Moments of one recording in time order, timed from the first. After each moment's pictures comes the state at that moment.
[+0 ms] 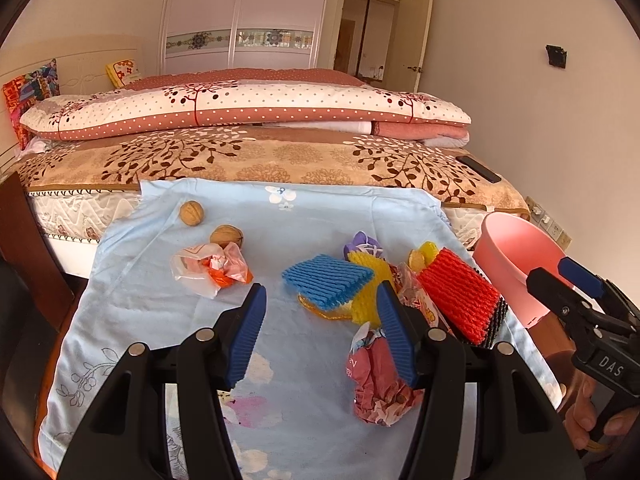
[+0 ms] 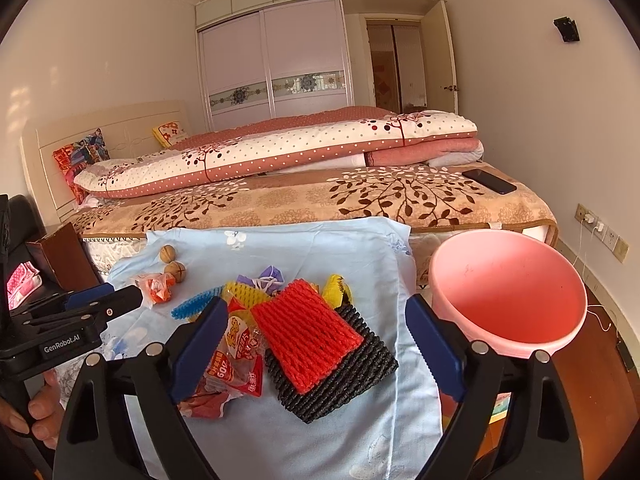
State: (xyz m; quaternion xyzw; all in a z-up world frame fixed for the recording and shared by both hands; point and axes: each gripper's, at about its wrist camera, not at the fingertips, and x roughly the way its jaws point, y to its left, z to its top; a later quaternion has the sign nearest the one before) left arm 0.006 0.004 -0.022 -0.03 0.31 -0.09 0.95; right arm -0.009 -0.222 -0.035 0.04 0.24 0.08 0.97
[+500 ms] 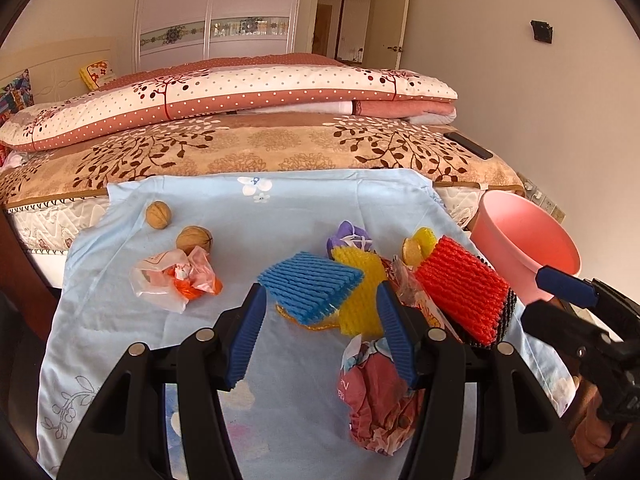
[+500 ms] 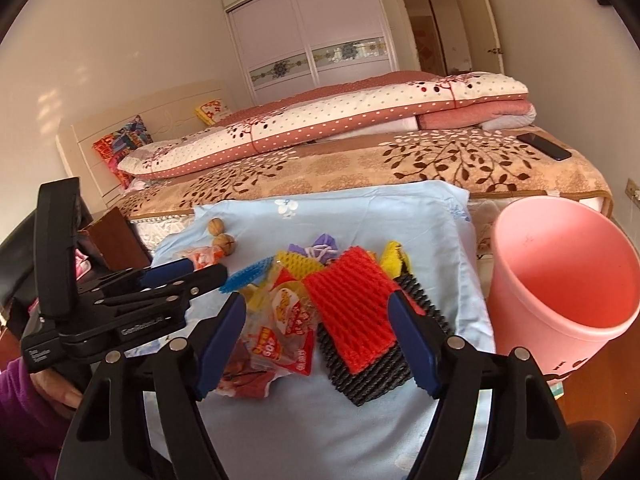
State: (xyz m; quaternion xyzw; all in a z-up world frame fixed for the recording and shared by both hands) left arm 0.042 -0.012 -0.039 0.00 0.33 -0.11 0.94; right arm 0.007 -0.208 -0.047 0.06 0.30 0.21 0.93
